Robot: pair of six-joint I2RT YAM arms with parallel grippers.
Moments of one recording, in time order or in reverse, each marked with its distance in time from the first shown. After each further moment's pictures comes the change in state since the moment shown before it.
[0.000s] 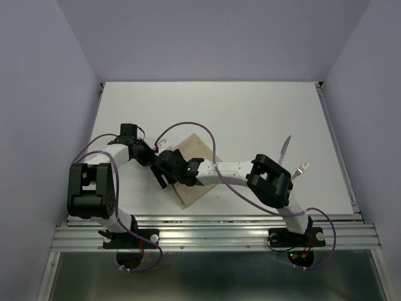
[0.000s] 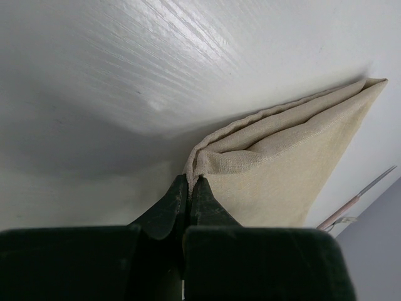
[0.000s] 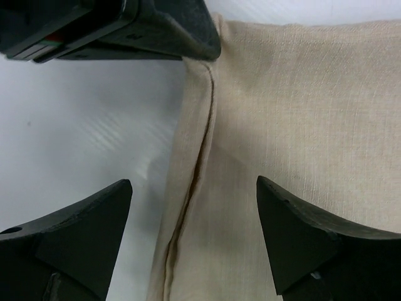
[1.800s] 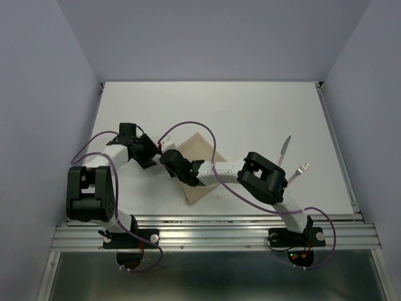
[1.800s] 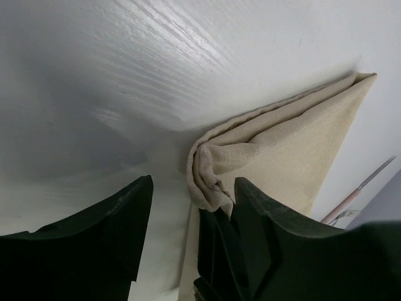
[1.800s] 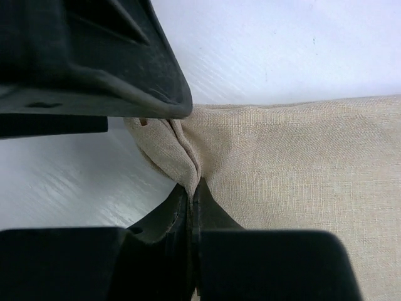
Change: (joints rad) left arm 0.003 -0.025 -0.003 0.010 0.010 0.033; right arm -0.031 0.111 -0.048 0.312 0.187 -0.176
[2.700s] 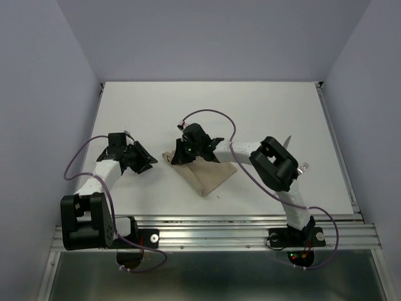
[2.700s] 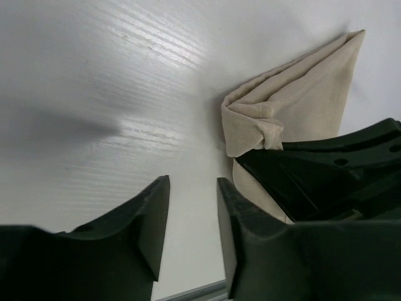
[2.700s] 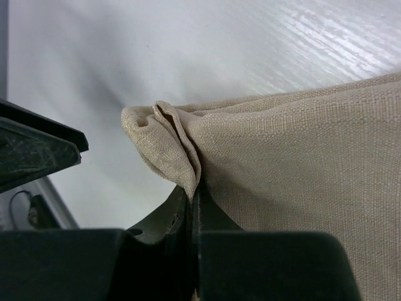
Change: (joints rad) left arm 0.080 -0.225 -0.135 -0.018 0.056 0.132; right arm -0.258 -0.057 -0.044 -0.048 -0.771 0.418
